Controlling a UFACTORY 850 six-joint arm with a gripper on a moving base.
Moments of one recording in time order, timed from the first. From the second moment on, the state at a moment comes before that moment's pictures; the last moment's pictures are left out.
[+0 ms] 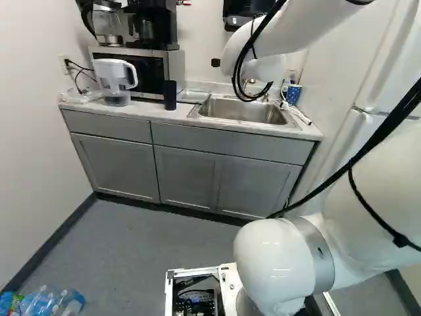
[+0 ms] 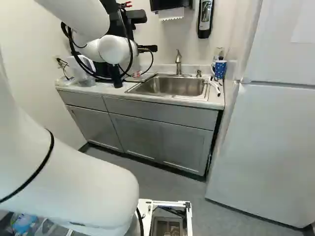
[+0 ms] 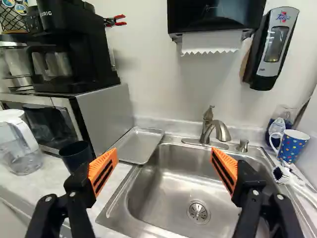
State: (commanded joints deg) arm -0.1 13.2 -45.4 0.0 26.9 0.0
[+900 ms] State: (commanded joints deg) arm -0.1 13.2 -45.4 0.0 26.9 0.0
